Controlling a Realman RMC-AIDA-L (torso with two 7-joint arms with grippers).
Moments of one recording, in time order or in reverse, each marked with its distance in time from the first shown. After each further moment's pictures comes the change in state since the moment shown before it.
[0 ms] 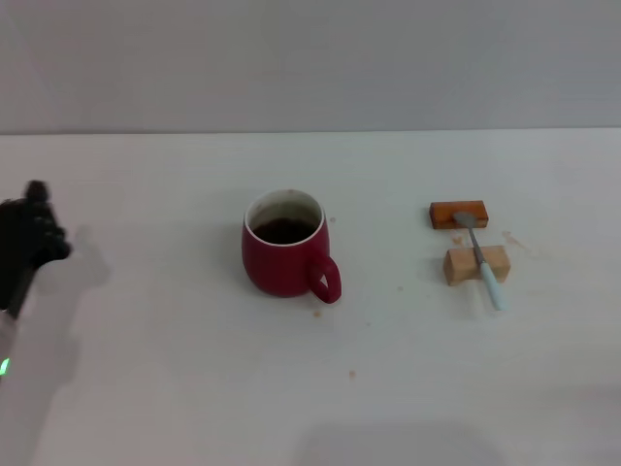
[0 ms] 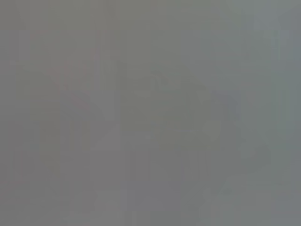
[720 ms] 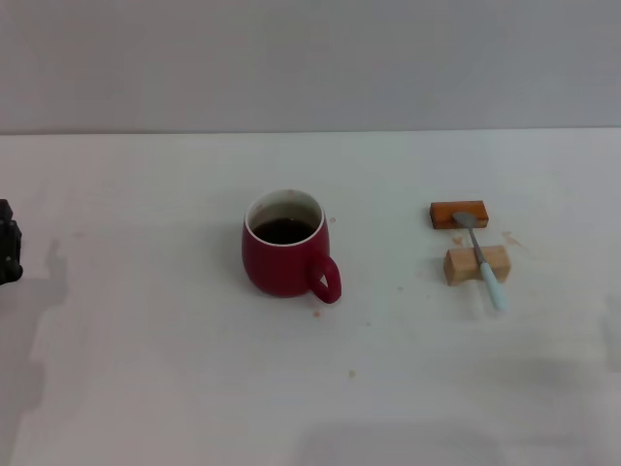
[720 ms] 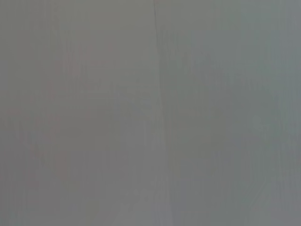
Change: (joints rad) left arm 0.067 -0.004 -0.055 0.032 -0.001 0.066 -0.008; right arm 0.099 0.001 -0.228 0.019 0.000 0.050 0.007
